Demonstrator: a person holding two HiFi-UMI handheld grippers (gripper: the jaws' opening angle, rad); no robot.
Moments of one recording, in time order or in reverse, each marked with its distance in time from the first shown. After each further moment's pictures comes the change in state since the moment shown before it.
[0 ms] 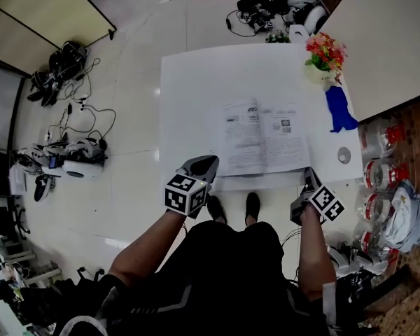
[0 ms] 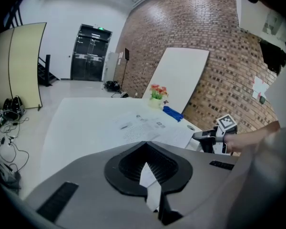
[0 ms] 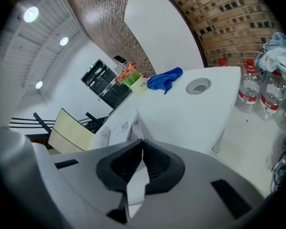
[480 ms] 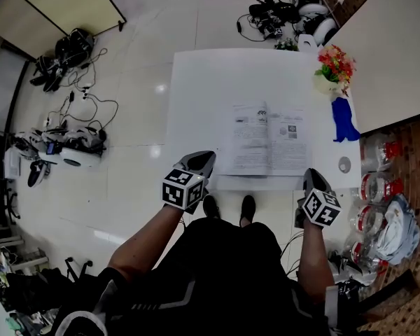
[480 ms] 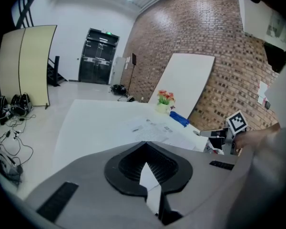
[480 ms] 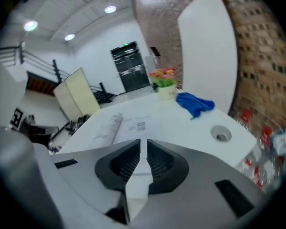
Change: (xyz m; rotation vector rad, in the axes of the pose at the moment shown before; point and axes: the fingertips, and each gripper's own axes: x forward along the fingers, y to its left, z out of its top) left arm -0.022 0.029 0.002 -0.050 -0.055 0.058; right arm -0.011 0.058 0.012 -0.547 0.059 -0.026
